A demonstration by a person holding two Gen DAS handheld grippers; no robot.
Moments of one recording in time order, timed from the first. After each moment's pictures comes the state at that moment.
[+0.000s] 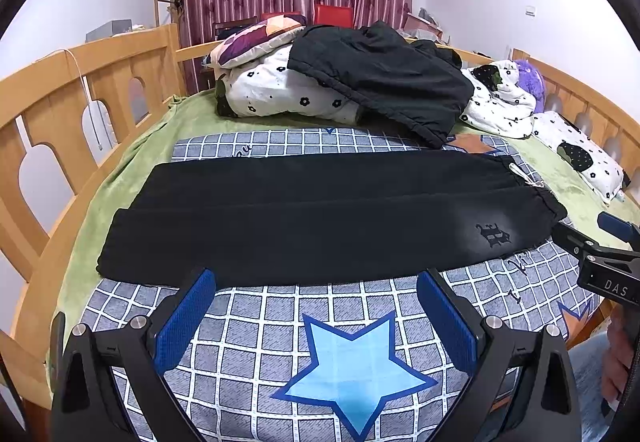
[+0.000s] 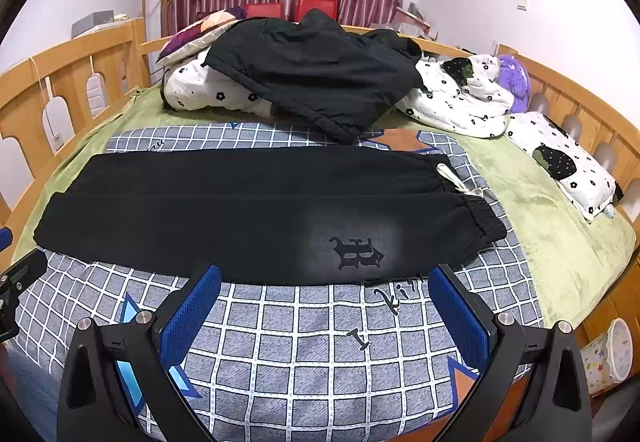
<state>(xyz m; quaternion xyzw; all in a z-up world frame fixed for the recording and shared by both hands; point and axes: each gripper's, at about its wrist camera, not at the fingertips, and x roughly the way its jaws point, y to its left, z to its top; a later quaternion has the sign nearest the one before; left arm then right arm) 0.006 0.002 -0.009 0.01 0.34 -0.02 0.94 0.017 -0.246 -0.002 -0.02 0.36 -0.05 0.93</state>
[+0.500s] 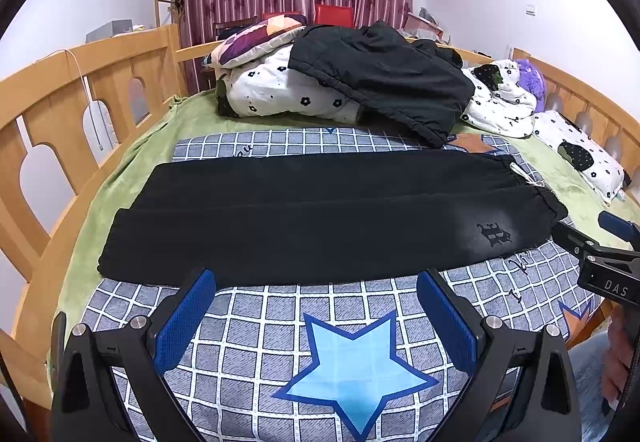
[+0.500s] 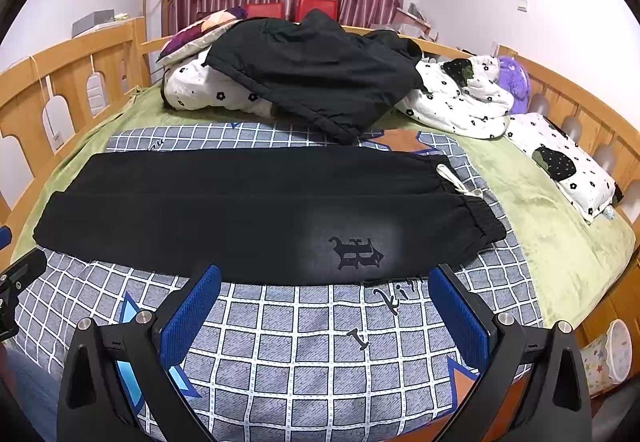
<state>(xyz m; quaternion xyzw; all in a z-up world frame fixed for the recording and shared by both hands) 0.006 0.002 -0.009 0.01 0.34 -0.02 0.94 0.017 -0.246 -0.002 -0.02 0.36 -0.05 0.93</state>
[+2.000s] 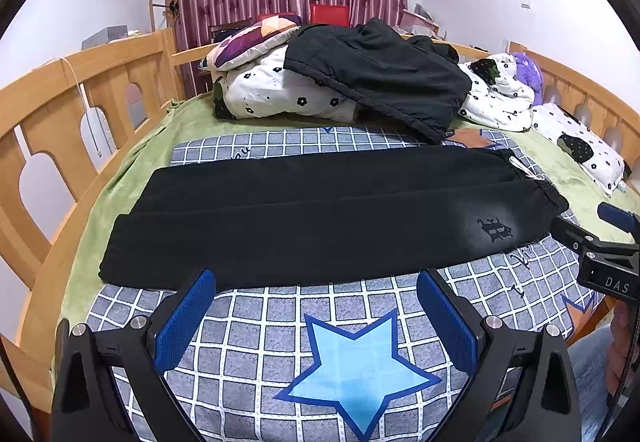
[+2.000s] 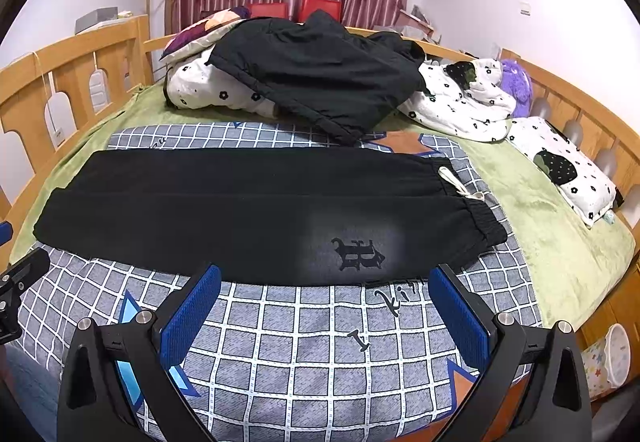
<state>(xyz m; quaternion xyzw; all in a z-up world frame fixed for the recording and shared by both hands) 0.008 0.001 -0.008 0.02 0.34 -0.02 0.94 0.017 -0.243 -0.004 -0.03 0.36 -0.05 0.93</state>
